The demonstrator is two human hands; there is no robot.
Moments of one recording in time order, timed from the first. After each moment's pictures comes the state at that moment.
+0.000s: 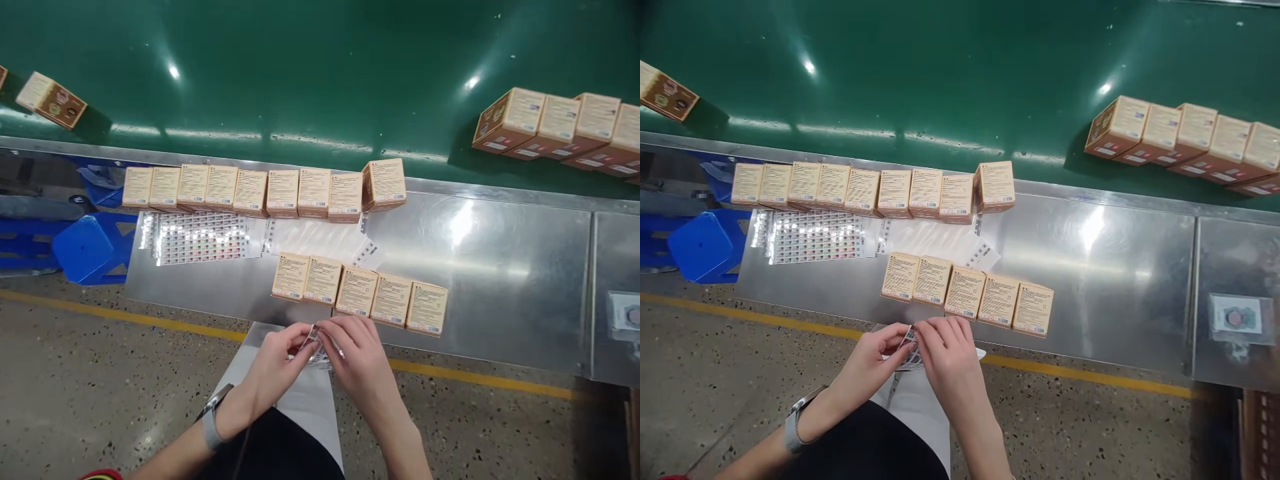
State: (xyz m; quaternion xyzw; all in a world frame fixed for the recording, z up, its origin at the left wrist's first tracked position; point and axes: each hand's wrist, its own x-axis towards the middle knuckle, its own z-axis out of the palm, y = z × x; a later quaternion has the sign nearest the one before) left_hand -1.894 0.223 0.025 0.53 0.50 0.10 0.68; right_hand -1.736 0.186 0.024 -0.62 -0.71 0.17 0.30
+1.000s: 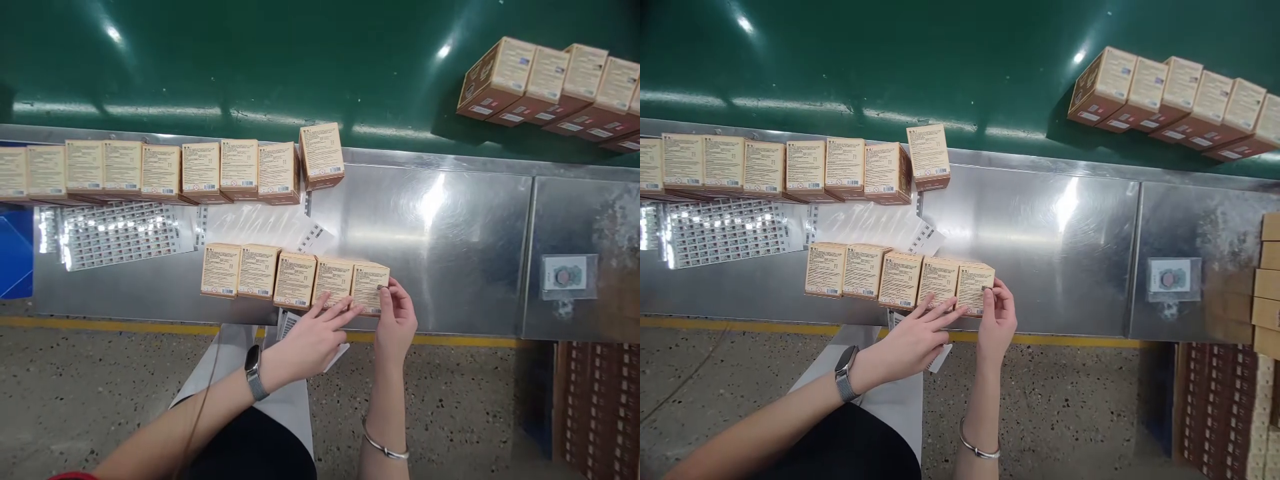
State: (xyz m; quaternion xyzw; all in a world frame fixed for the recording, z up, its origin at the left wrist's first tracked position) left_hand -1.770 0.209 -0.032 0.93 0.12 0.01 0.35; right_hand -1.616 0.152 -0.045 -0.81 -0.12 0.26 0.51
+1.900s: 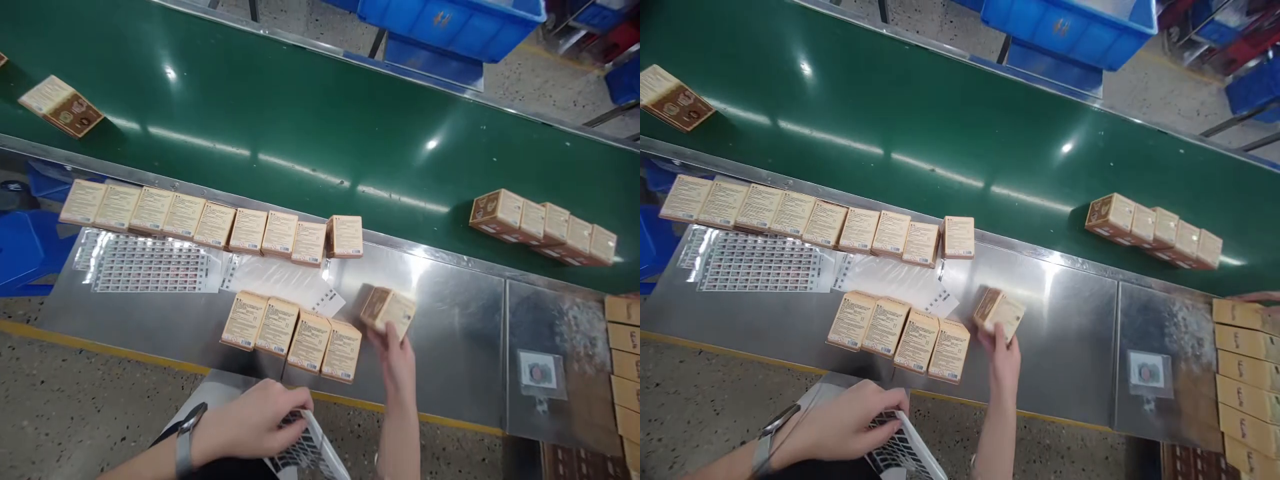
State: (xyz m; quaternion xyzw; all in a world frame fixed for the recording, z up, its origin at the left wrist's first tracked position) left_hand -1.846 0.248 0.022 0.75 0.27 -0.04 0.61; right_hand -1.575 0.206 -0.059 -0.79 -0.01 0.37 0.49
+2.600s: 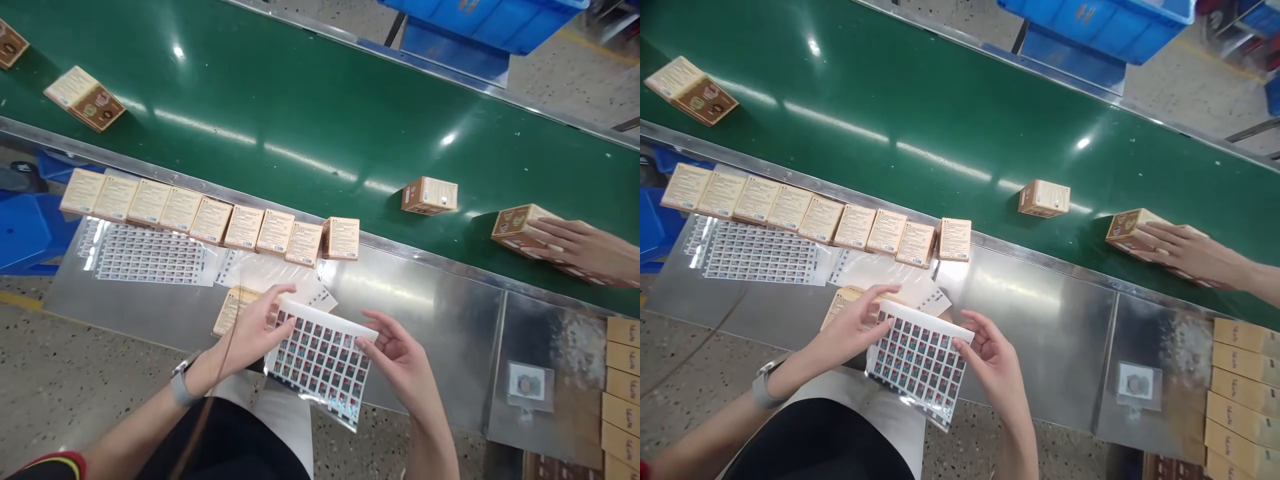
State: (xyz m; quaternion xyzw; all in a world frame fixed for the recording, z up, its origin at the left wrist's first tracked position) left_hand -1.822 0.322 0.030 0.59 0.49 0.16 0.62; right_hand -1.581 0.247 0.054 -0.69 -0.36 0.53 0.34
